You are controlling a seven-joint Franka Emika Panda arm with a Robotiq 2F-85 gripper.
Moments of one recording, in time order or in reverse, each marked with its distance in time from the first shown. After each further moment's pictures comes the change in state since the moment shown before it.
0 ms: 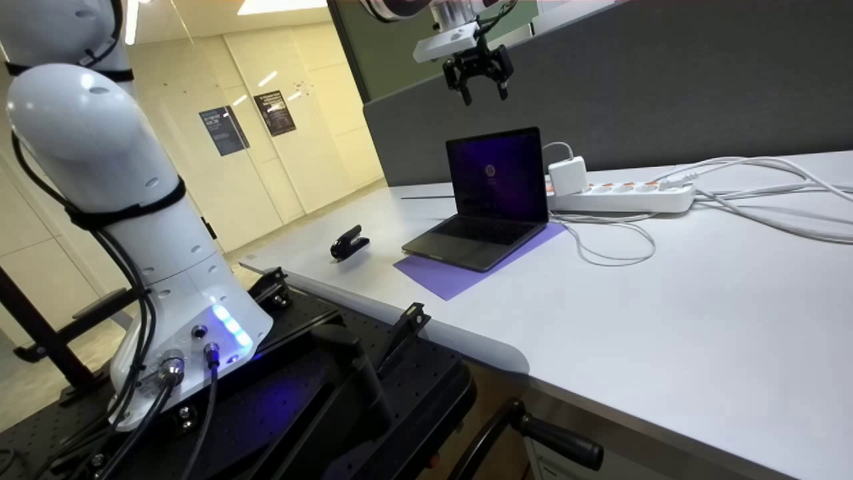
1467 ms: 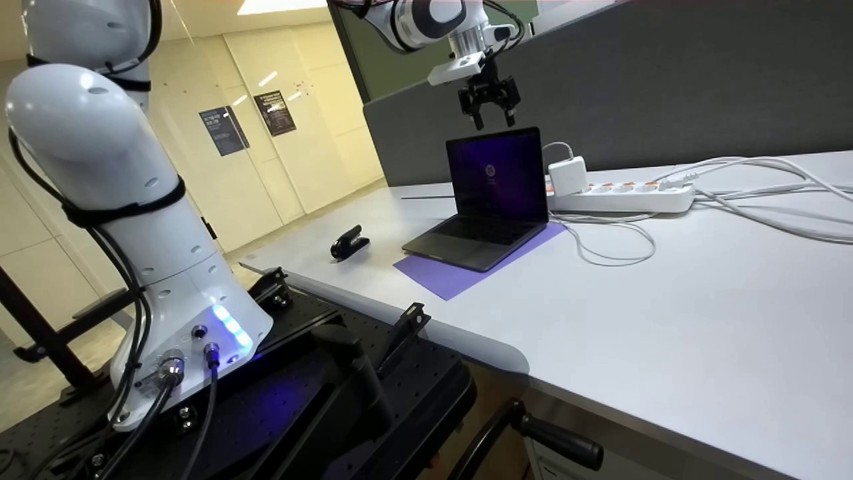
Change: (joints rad) arm -0.008 0.219 0.049 0.212 -0.194 -0.103 0.309
